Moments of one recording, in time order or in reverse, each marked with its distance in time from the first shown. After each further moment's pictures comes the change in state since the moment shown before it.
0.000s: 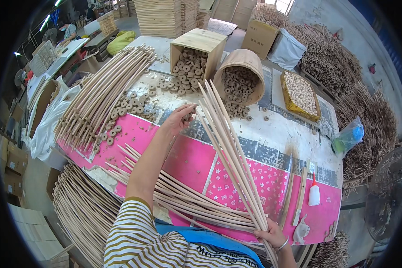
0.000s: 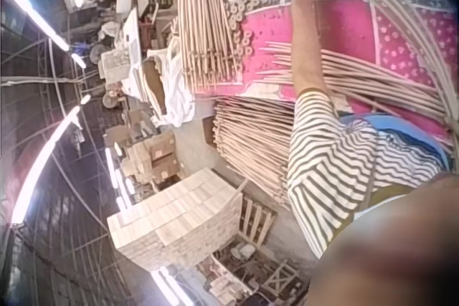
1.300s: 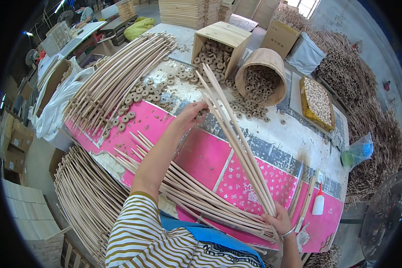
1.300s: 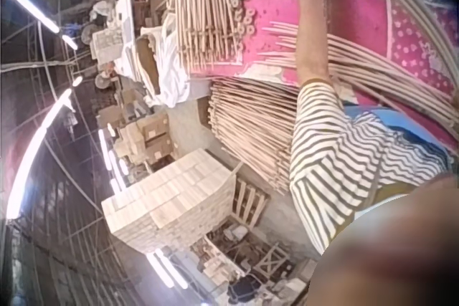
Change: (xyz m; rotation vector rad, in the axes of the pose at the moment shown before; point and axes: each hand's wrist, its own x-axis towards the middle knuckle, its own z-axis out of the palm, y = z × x) left_hand -0.011 0.000 -0.007 -0.027 0.111 -0.041; right_hand 0.058 -0.031 -0.012 -0.371 0.127 -0.140
